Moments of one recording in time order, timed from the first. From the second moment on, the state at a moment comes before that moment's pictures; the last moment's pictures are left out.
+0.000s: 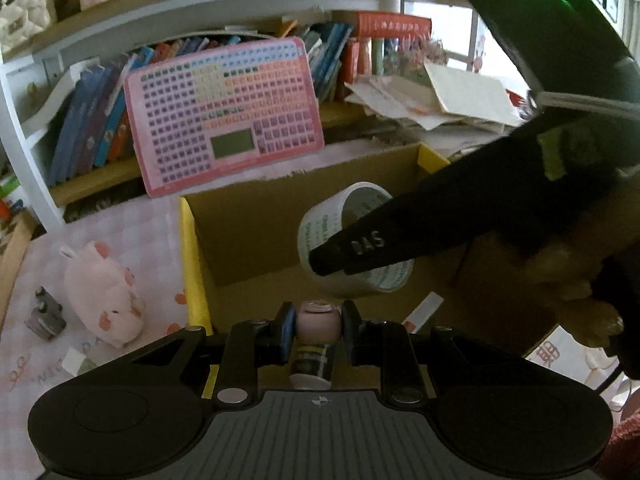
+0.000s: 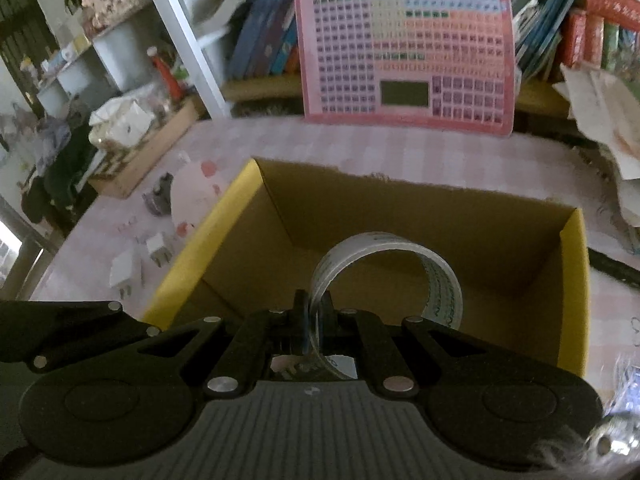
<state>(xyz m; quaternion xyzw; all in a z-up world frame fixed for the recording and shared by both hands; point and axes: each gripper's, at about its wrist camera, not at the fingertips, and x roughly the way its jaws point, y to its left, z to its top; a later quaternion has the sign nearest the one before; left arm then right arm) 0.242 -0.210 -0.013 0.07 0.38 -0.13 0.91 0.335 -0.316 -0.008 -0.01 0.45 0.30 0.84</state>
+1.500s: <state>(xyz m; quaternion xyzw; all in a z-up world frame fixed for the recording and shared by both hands) 0.201 -0.198 0.023 0.05 0.30 -0.07 0.95 0.316 -0.343 0.016 0.02 0.41 0.29 0.87</state>
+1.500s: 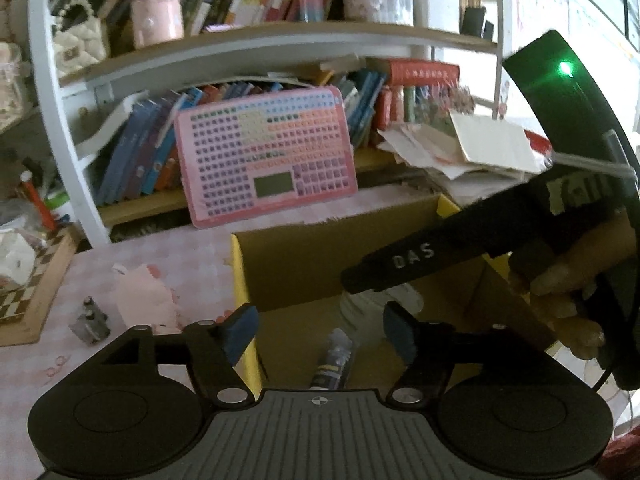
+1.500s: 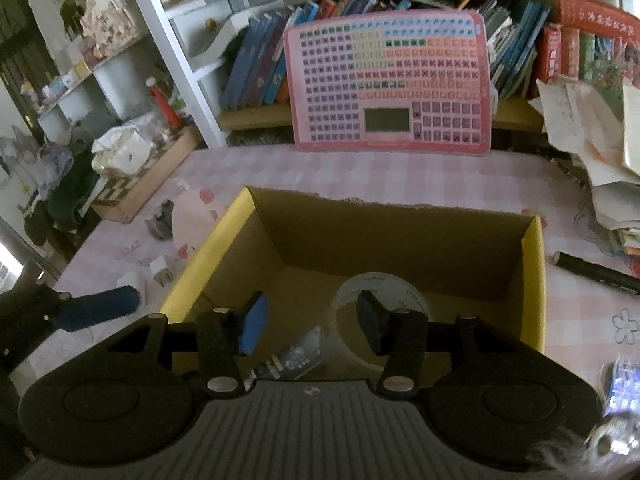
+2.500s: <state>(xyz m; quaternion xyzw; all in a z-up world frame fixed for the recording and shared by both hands) 0.103 -0.105 0.040 0.03 0.25 -0.11 0.96 0.151 -0.328 0.051 0.03 0.30 0.15 0.94</state>
